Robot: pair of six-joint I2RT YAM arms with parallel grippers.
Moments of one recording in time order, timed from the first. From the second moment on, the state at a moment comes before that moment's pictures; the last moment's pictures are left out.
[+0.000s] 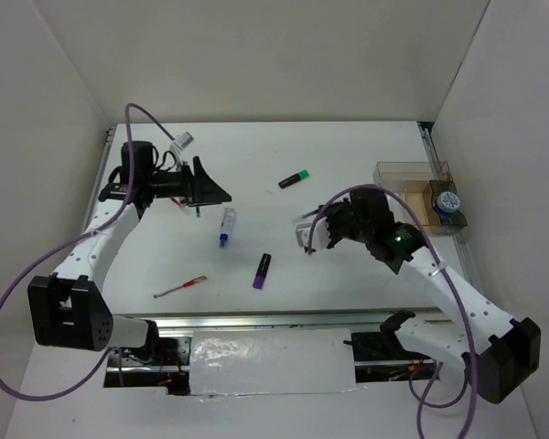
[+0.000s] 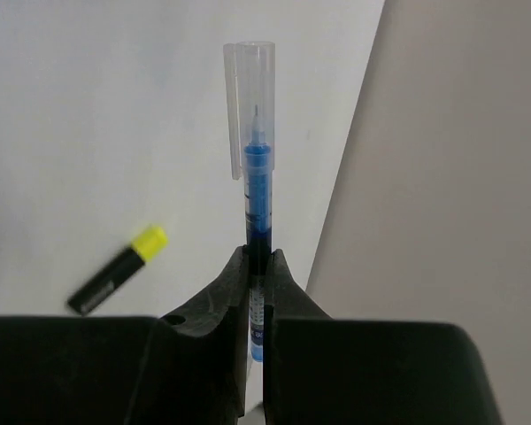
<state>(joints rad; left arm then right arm) -0.11 1.36 1.10 -0.37 1.10 -0.45 0.62 1.00 0.86 -0.42 -0.26 -1.45</state>
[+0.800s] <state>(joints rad) -0.07 1.32 1.04 -0.38 0.95 -0.40 -0.17 1.84 1.44 -0.43 -0.12 -1.69</state>
